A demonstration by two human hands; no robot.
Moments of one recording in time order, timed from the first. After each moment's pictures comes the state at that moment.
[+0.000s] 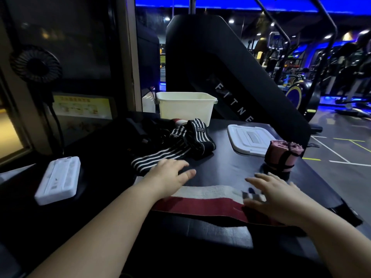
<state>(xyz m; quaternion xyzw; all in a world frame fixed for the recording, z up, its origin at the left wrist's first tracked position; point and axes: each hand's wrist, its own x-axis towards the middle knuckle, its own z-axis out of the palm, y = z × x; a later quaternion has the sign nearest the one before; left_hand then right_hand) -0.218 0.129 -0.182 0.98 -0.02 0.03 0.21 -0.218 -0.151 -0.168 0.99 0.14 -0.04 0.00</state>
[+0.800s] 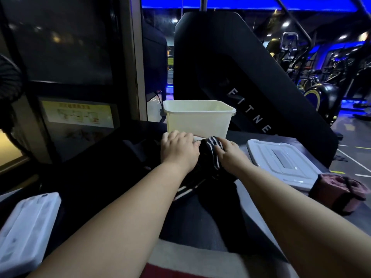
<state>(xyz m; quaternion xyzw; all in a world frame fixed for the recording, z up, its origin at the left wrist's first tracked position) -0.038 0.157 -0.148 0.96 0.07 0.25 0.06 0.013 0.004 -0.161 0.93 0.15 0.05 -0.34</state>
